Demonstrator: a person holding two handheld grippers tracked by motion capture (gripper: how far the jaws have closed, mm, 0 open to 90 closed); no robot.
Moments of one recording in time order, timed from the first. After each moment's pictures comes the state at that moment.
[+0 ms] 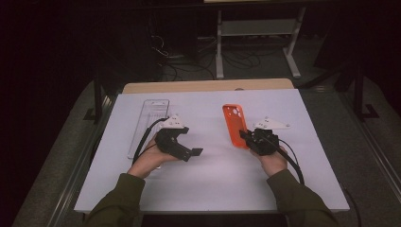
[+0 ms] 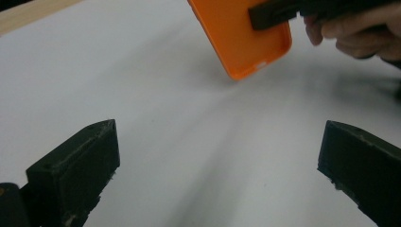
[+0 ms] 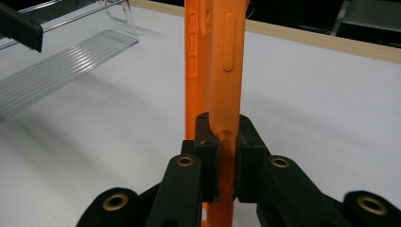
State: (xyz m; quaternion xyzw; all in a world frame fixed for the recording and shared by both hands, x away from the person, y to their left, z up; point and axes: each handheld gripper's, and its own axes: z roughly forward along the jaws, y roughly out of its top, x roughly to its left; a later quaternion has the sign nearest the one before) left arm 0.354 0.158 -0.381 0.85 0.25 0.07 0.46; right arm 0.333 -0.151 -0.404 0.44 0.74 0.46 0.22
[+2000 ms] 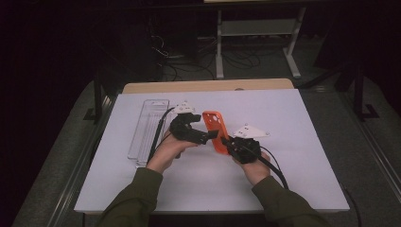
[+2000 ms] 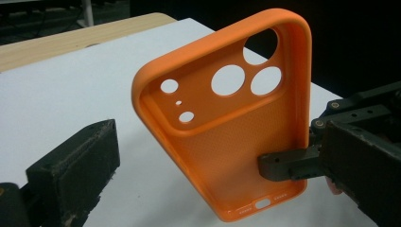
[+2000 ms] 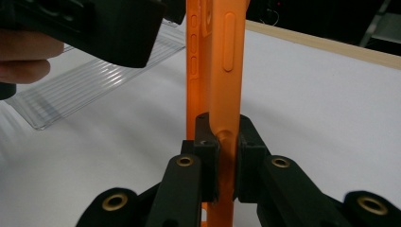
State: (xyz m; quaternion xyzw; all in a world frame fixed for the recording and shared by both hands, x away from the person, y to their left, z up) left arm 0.378 0.119 -0.370 0.79 0.31 0.06 0.52; right arm 0.312 -0.098 -0.403 0.41 0.76 0.47 0.21
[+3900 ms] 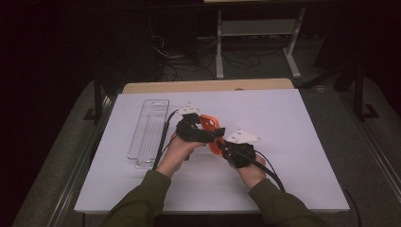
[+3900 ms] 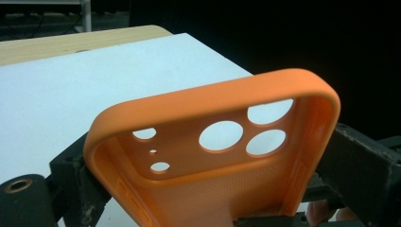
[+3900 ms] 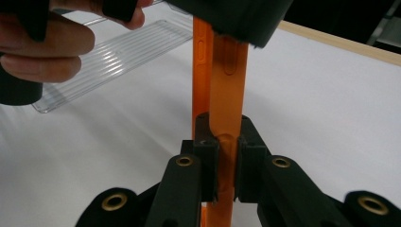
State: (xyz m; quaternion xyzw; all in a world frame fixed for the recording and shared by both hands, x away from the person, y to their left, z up) left arm 0.376 0.102 -0.378 0.76 0.33 0.05 0.56; right arm 0.305 -0.084 -0.412 0.39 0.77 0.45 0.21
